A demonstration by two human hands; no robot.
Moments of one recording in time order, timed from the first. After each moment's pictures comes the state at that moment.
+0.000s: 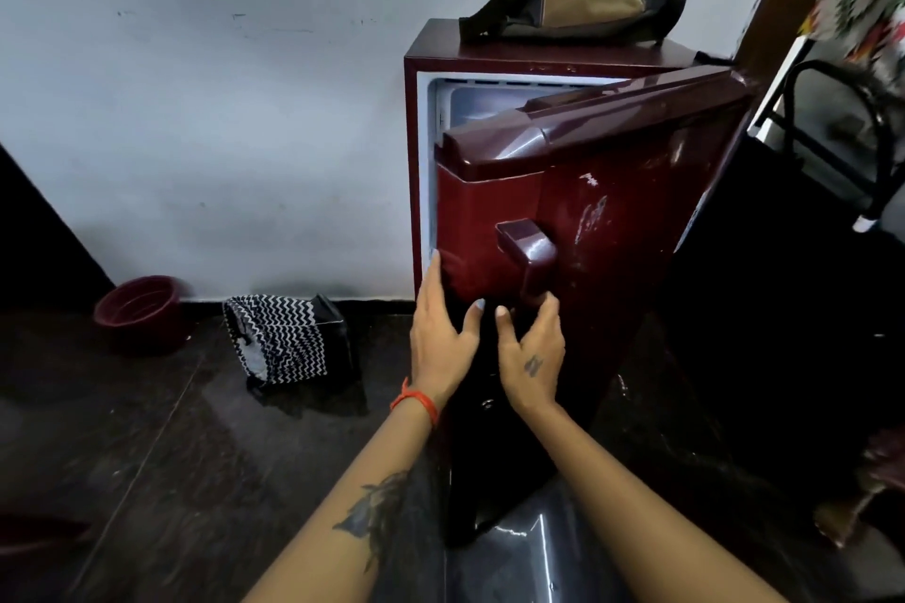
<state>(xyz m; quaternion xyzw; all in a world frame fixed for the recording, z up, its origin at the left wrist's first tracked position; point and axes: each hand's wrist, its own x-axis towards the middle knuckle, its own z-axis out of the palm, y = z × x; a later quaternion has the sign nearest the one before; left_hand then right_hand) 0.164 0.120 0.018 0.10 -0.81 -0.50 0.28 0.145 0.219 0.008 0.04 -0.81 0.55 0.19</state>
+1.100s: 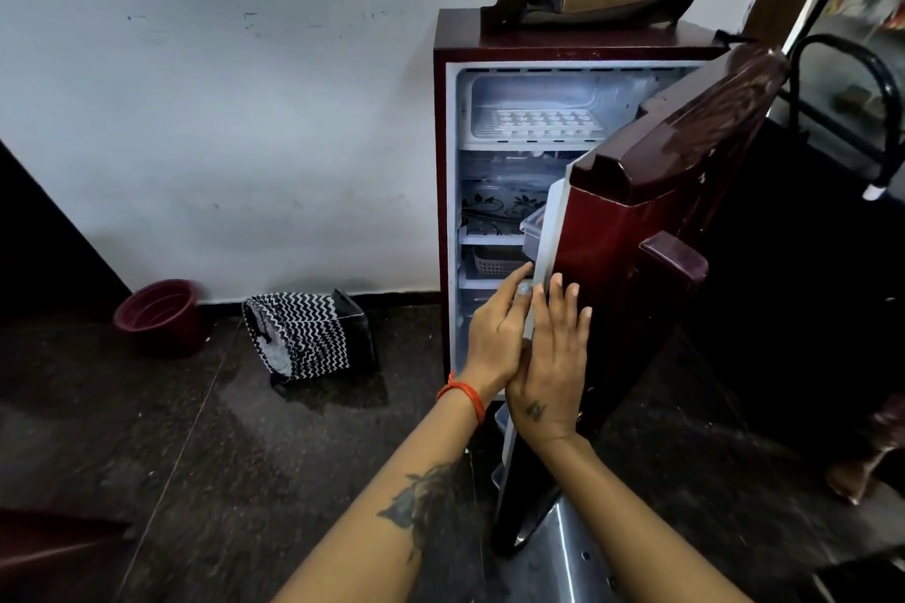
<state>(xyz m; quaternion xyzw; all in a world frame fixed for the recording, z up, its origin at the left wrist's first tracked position) 0.193 0.106 0.029 0.01 -0.75 -0.64 0.12 0.210 0.176 -0.001 0.15 -0.86 0.27 0.41</state>
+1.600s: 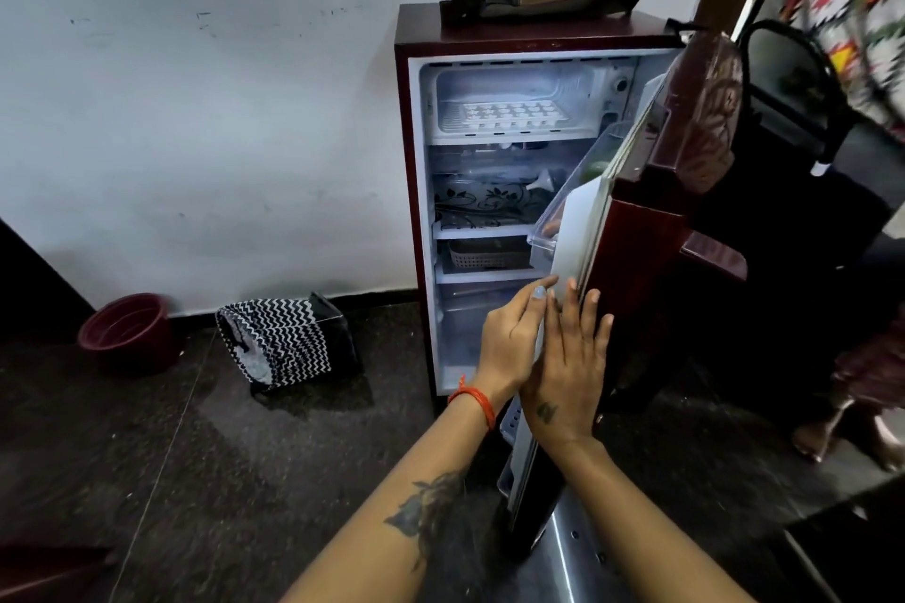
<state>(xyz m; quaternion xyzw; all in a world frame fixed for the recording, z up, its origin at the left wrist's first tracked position) 0.204 0.144 0.023 -0.05 -0.72 -0.68 0.09 0.220 0.218 -0.015 0.08 -0.89 0.14 0.42</state>
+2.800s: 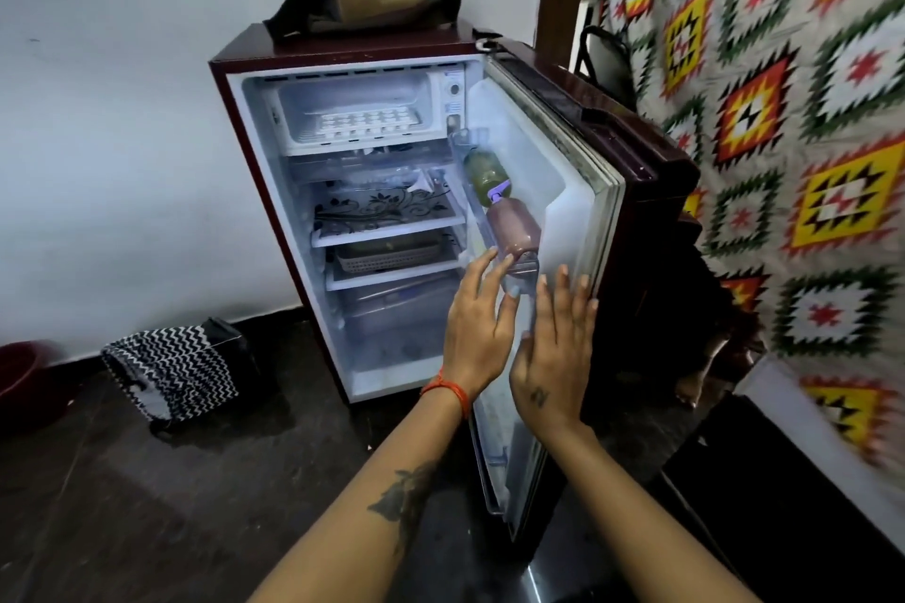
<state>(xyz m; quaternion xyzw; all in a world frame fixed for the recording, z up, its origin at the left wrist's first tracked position) 0.224 0.351 0.028 -0.15 -0.85 -0.46 0.22 0.255 0.439 0.001 0.04 -0.87 0.24 0.44</state>
